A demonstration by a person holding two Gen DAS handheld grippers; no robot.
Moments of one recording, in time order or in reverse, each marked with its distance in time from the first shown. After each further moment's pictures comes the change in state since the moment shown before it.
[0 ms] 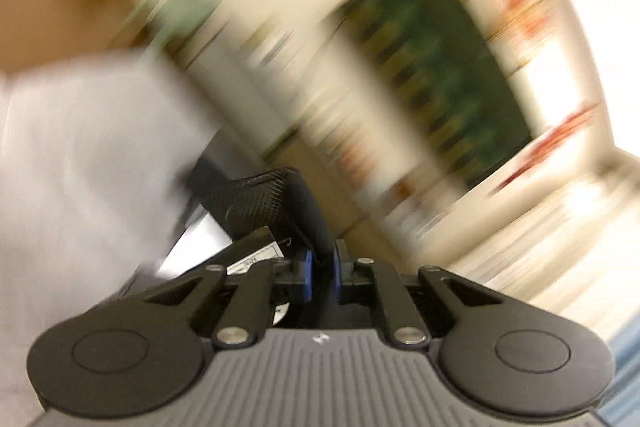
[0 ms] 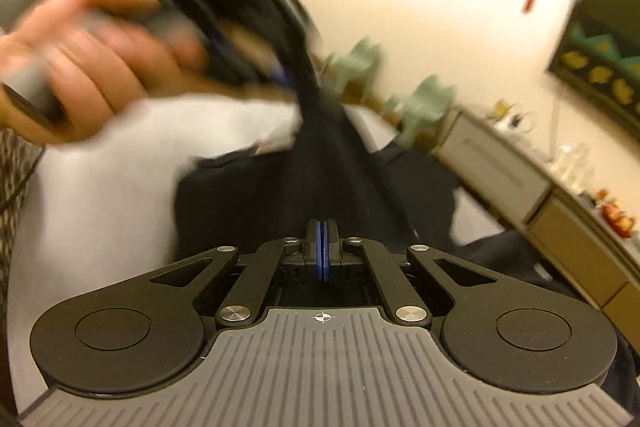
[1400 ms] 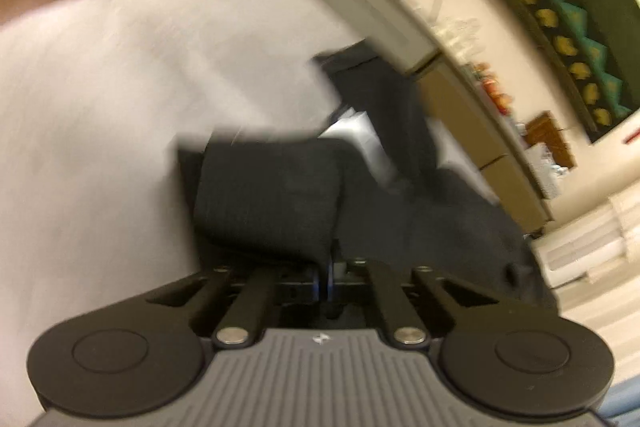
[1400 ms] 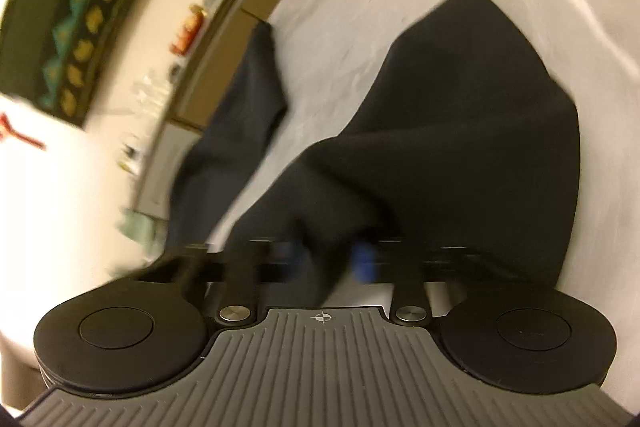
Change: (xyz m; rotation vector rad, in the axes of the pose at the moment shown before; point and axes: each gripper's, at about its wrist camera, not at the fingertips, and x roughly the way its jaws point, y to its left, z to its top) left arm 0.078 0.060 -0.042 -0.035 0.296 0.450; right arm -0.205 -0.293 -0.381 1.700 0.064 -0.529
